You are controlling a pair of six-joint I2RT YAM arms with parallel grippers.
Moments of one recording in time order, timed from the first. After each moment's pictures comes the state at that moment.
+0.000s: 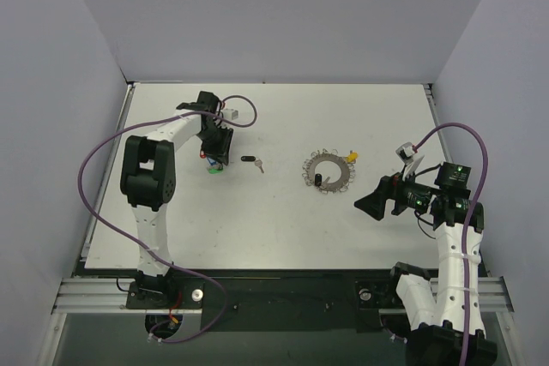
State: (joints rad) left arm -0.23 2.12 1.63 -0.81 0.23 0.04; right arm -0.27 0.80 0.77 -0.88 -1.00 -0.34
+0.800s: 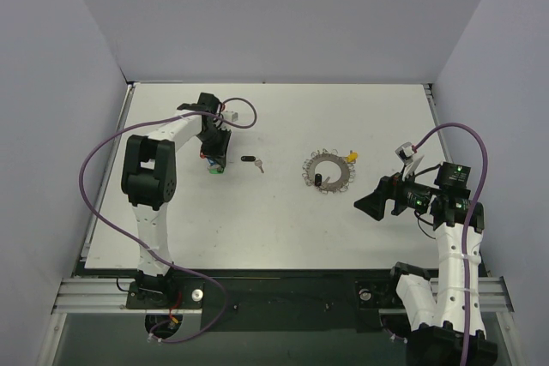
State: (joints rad) left arm -0.23 2.13 1.63 -0.82 0.22 0.04; right arm -0.27 0.79 0.77 -0.89 -1.00 -0.35
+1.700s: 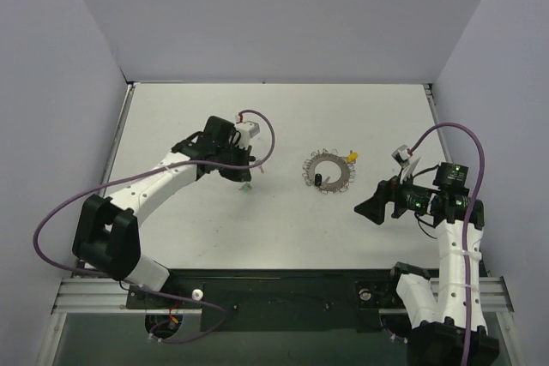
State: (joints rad) left arm -0.45 1.55 1.17 -0.58 0.27 -0.12; right arm -0.27 0.80 0.77 -0.93 -0.99 -0.42
